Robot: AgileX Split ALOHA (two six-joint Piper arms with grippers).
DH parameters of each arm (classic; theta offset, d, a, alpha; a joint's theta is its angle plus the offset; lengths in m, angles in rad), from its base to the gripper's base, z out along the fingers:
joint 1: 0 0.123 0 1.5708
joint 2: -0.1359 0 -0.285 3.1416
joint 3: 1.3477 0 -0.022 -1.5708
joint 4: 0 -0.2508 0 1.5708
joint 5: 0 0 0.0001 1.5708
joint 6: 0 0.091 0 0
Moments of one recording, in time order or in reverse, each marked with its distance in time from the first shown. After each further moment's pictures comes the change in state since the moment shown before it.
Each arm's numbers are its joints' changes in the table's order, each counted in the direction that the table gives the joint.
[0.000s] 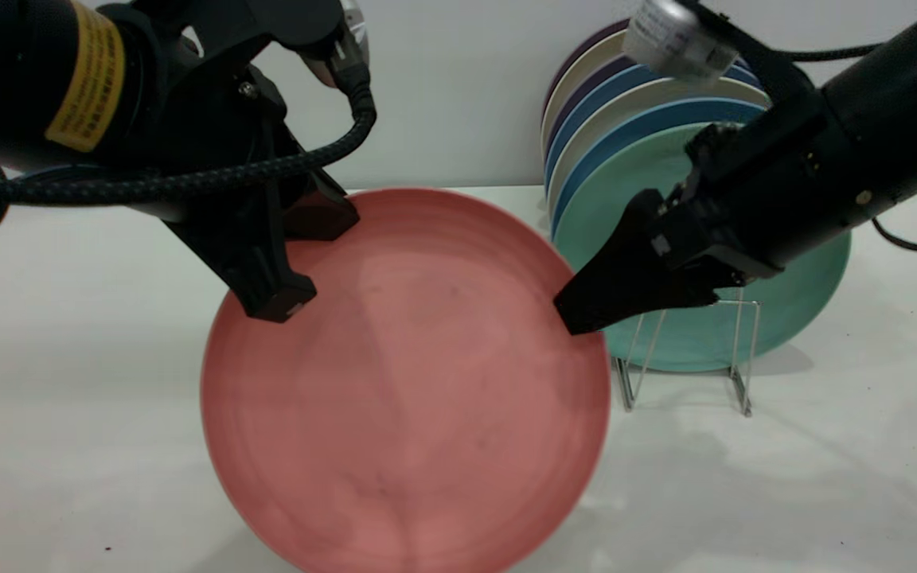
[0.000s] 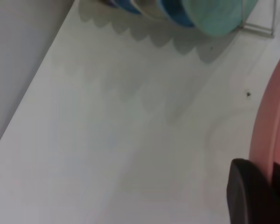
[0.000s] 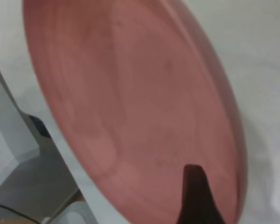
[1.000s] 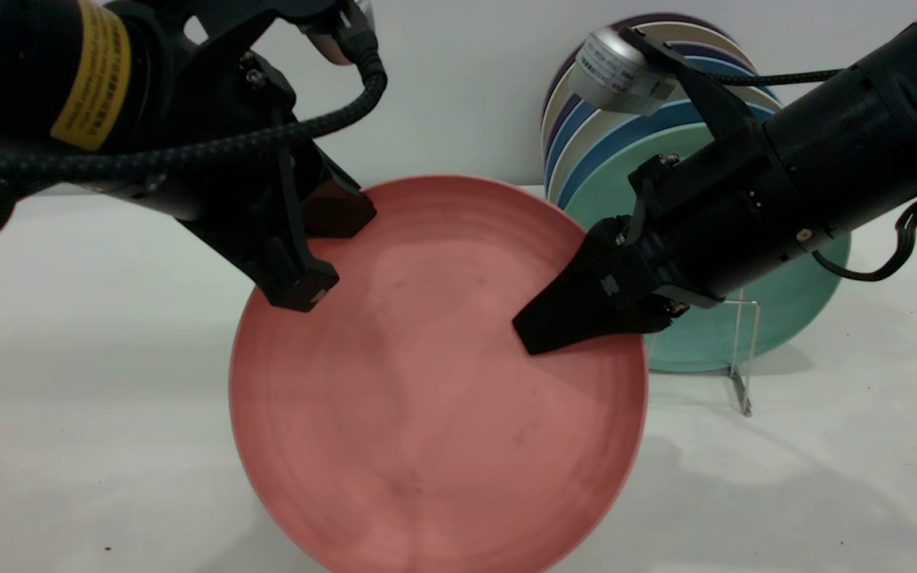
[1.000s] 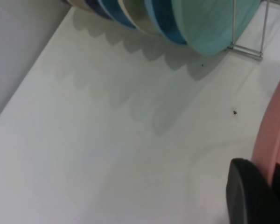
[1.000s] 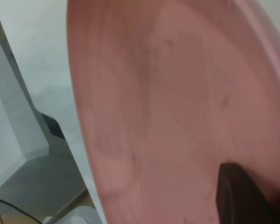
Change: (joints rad) left arm -0.001 0.000 0.001 -0.004 -0.033 -0.102; right arm 0.059 -0.057 -0.007 -0.114 0.004 -0.154
